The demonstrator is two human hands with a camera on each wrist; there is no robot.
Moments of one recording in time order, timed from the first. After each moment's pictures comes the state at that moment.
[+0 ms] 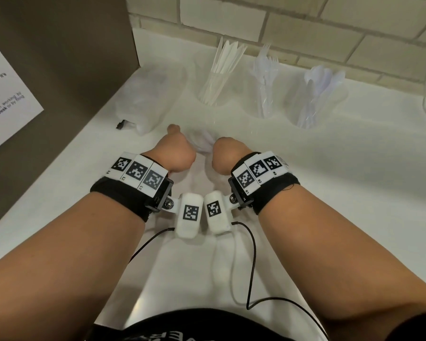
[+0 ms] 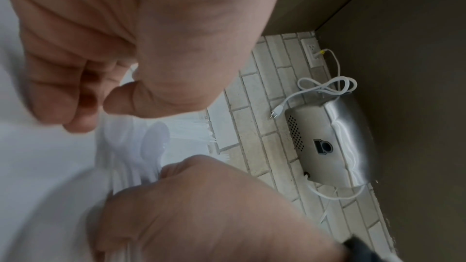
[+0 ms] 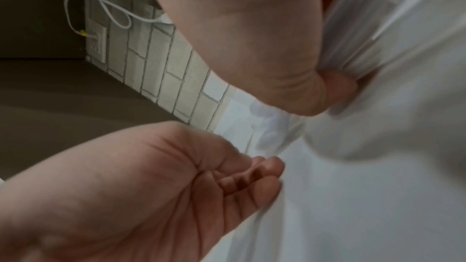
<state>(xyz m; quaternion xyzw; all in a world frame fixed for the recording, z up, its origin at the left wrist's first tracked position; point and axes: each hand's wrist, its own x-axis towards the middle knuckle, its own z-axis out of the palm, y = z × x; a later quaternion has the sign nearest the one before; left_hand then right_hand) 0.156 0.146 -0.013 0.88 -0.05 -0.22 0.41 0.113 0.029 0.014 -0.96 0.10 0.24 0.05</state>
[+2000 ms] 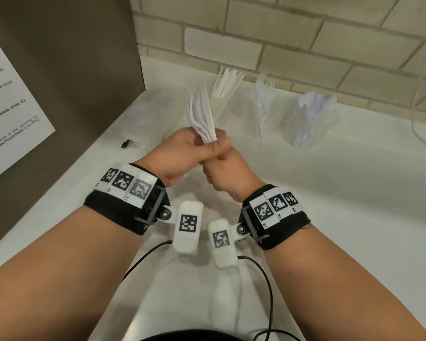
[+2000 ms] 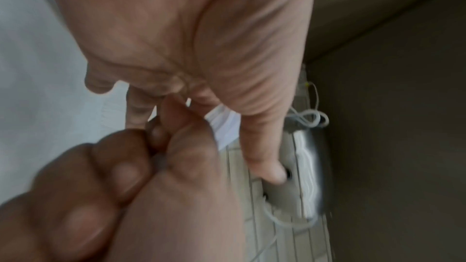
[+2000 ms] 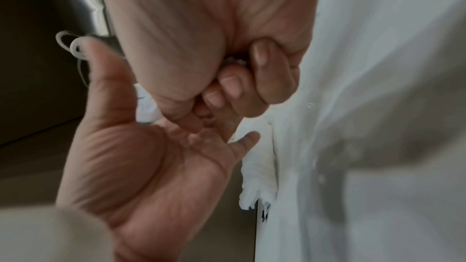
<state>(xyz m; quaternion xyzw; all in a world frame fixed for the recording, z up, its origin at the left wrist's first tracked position) 0.134 0.144 0.044 0.66 -0.23 -0.25 0.67 0.088 0.037 0.023 -0.82 0.06 0.00 0.57</state>
